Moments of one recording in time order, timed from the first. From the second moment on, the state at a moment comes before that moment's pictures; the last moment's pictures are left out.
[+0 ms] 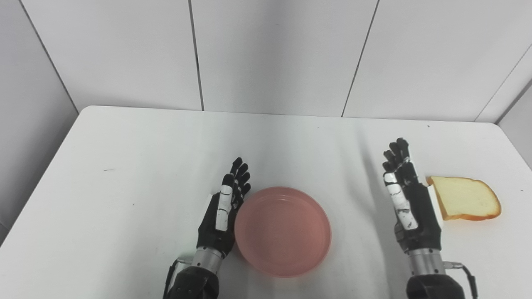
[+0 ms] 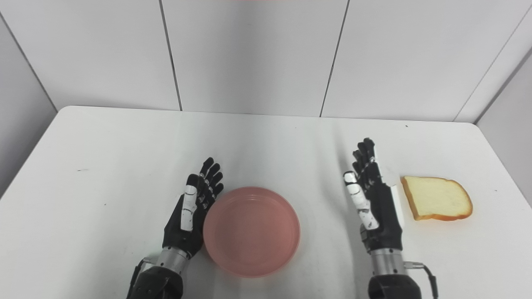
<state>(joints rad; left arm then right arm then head) -0.12 -0.16 -0.11 0.08 -0.11 0.00 -0.11 -0.05 -0.14 -0.10 -0.26 0.10 -0.01 0.04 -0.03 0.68</state>
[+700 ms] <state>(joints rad) -0.14 -0.10 -0.09 0.07 -0.16 0.06 -0.17 -0.16 -0.80 -0.15 -0.32 0.13 0.38 0.39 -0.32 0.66</state>
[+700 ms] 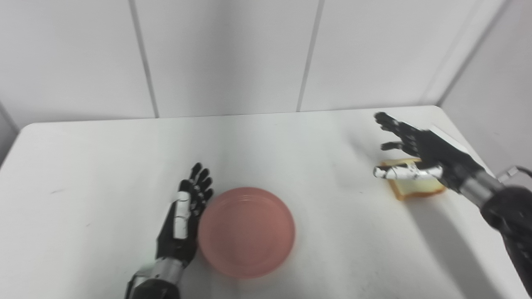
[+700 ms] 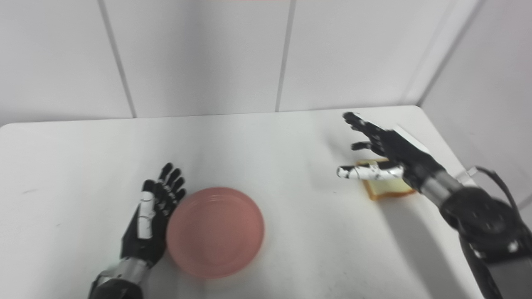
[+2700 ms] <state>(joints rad) -0.15 -0.04 -0.05 0.13 -0.18 -0.07 -0.21 -0.40 -1.03 0.26 0.06 -0.72 0.06 0.66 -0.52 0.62</state>
